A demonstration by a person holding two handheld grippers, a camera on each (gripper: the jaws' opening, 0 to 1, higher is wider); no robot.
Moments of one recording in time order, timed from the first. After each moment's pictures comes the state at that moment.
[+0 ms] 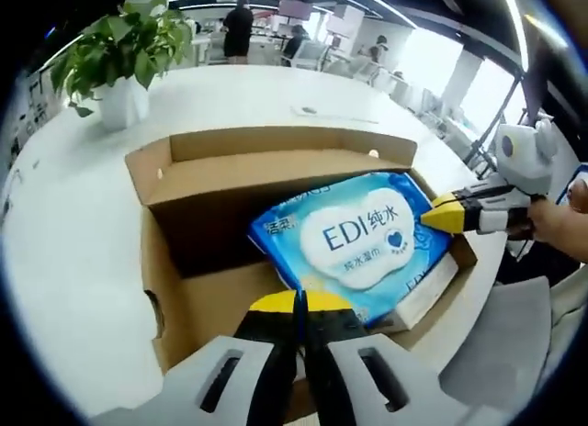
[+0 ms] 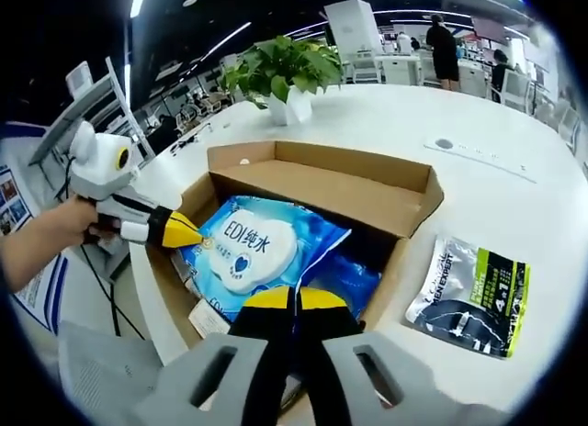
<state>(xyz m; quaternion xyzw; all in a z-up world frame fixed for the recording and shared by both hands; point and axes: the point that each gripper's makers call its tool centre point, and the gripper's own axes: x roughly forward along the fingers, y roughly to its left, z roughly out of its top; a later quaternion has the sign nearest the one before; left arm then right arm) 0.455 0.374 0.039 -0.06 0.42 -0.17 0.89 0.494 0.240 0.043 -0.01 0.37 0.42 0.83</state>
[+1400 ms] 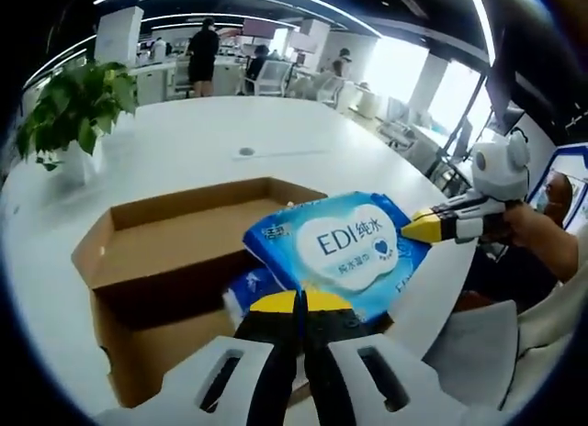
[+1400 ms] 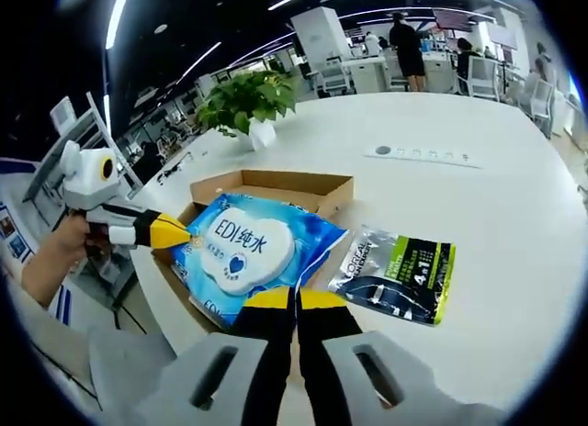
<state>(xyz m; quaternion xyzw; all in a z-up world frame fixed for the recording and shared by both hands) 0.475 0.265 0.107 -0.05 0.38 -0.24 0.89 0.501 0.125 0.097 0.04 0.37 0.37 0.85</state>
